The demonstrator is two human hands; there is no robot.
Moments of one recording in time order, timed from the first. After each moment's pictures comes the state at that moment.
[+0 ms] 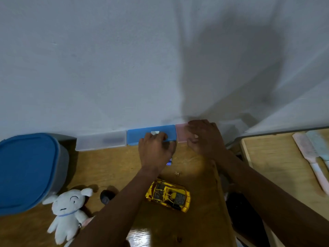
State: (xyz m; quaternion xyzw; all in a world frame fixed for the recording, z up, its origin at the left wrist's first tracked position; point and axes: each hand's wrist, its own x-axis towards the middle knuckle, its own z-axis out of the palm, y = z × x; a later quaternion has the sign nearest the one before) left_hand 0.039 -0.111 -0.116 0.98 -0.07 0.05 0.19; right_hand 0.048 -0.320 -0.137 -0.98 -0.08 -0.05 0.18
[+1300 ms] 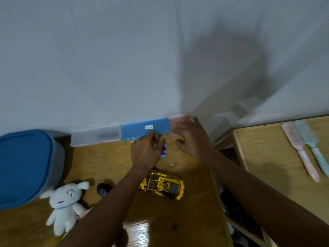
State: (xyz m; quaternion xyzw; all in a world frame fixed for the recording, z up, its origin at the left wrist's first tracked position) left_hand 0.023 -0.097 -0.126 0.96 -0.05 0.00 0.27; right_hand 0.022 -0.296 -0.122 -0.98 -0.11 -0.01 0.14
